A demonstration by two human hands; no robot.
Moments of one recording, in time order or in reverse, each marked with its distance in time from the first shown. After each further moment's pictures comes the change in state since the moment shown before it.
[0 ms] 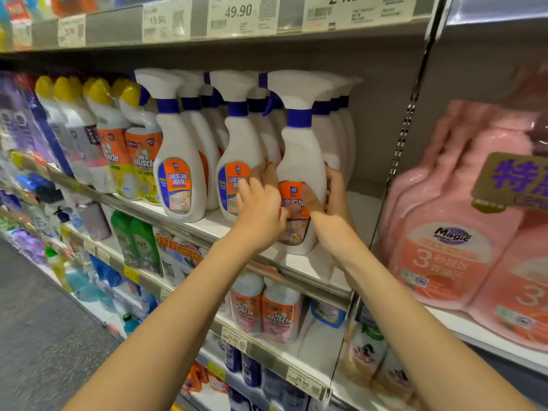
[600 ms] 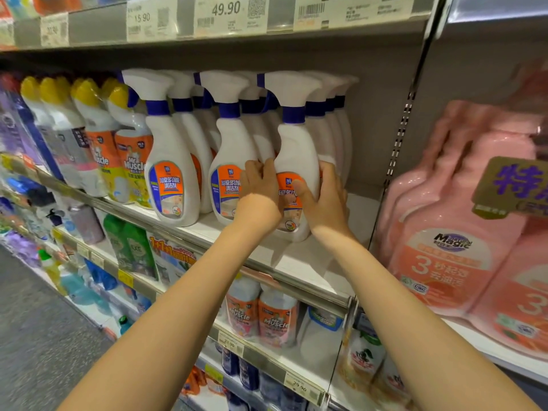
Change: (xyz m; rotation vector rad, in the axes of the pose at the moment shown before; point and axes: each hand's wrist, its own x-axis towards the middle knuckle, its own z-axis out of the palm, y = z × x) left_hand 0.047 0.002 0.018 -0.081 0.041 -0.081; right_hand 0.034 0.006 0.002 -0.437 0.138 0.067
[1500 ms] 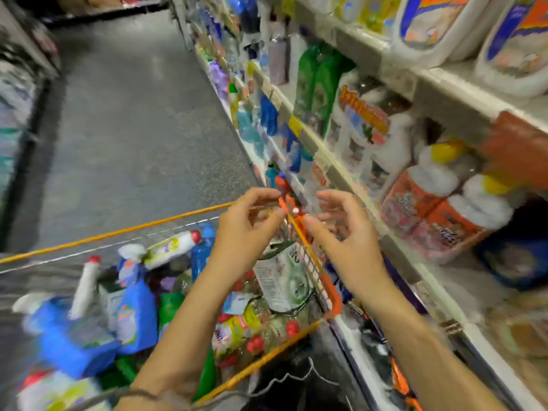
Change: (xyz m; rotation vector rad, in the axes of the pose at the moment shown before) left_hand -0.310 -0.200 -0.022 -0.694 0.295 -0.604; right_hand -0.256 -0.002 0.129 0.448 -0.821 -0.037
